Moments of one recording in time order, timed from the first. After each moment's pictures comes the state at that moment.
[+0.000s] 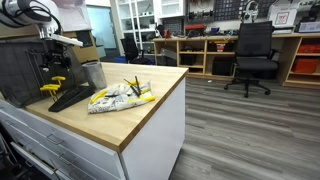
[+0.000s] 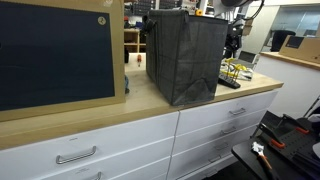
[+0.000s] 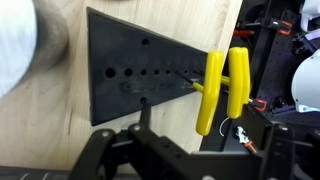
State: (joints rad) arm 0.09 0.20 0.12 -1.92 -0.13 1.79 -1.59
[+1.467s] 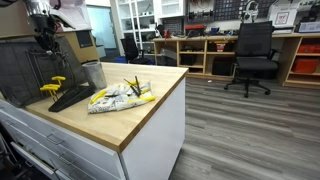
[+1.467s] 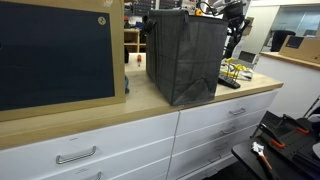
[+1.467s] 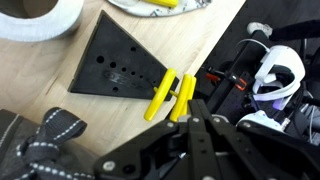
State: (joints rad) arm 0.09 0.09 0.13 -1.83 -0.23 1.61 -1.99
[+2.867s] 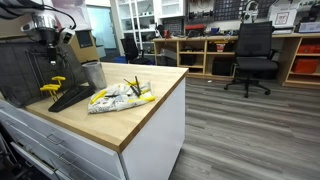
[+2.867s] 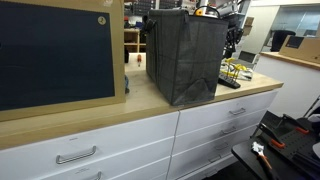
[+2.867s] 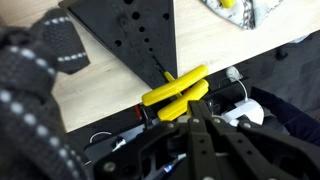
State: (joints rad) arm 0.10 0.16 0.14 -1.86 -0.22 1.63 -2.59
